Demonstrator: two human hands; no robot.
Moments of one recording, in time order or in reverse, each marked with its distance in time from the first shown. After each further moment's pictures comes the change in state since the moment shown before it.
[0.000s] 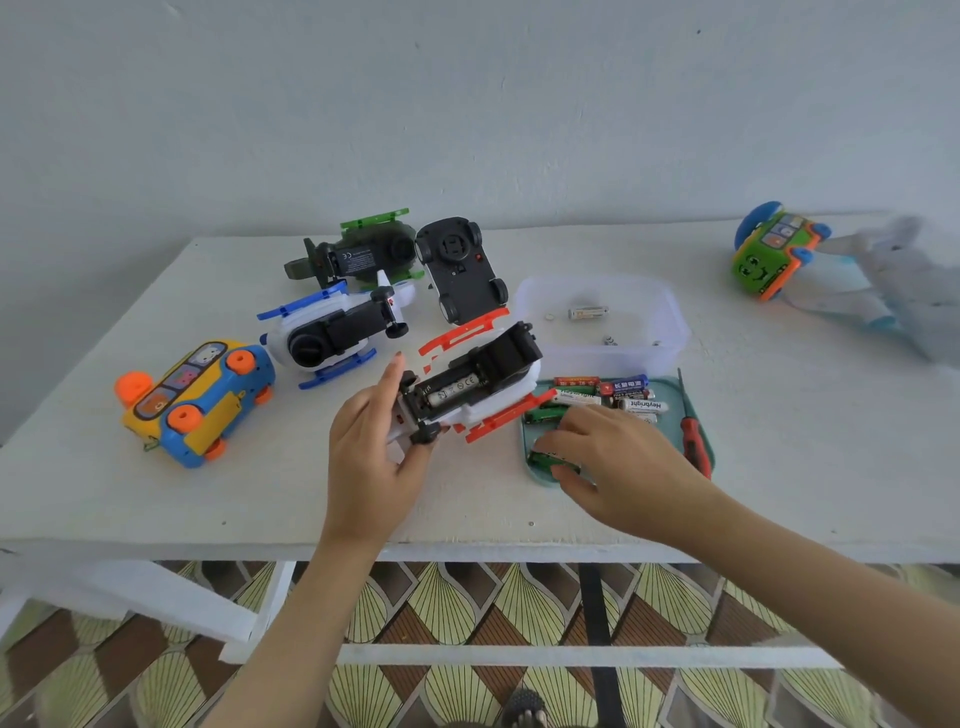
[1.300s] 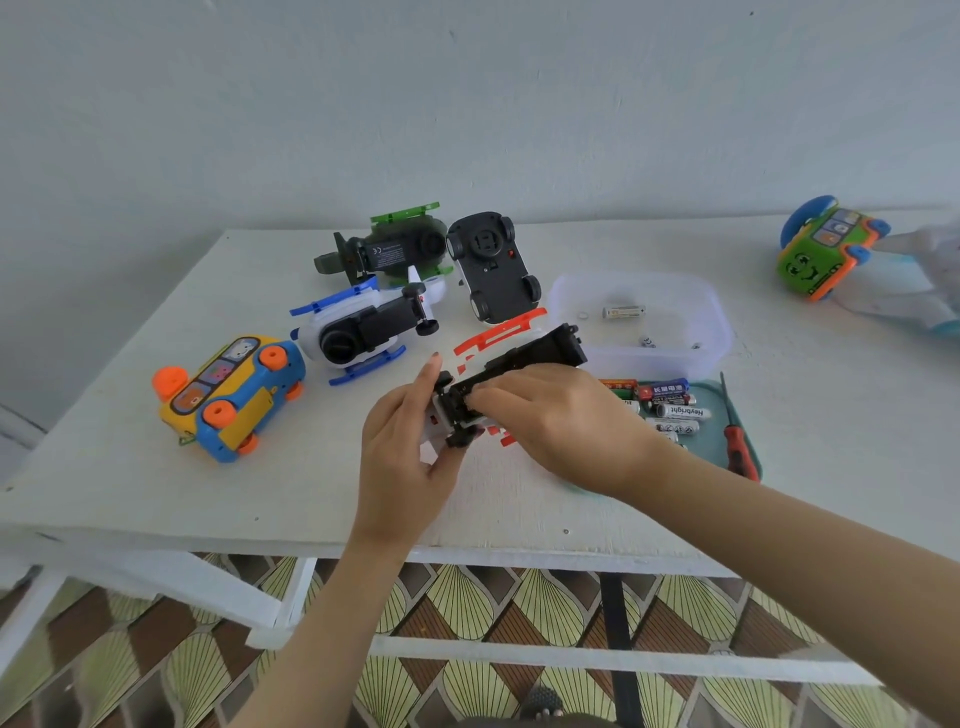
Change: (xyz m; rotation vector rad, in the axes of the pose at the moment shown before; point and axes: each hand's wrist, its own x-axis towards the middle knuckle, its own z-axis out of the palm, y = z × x) left_hand 0.000 -0.007 0.003 -0.001 0.015 0.016; right_hand 0.074 -0.029 0.005 0.005 0.294 -0.432
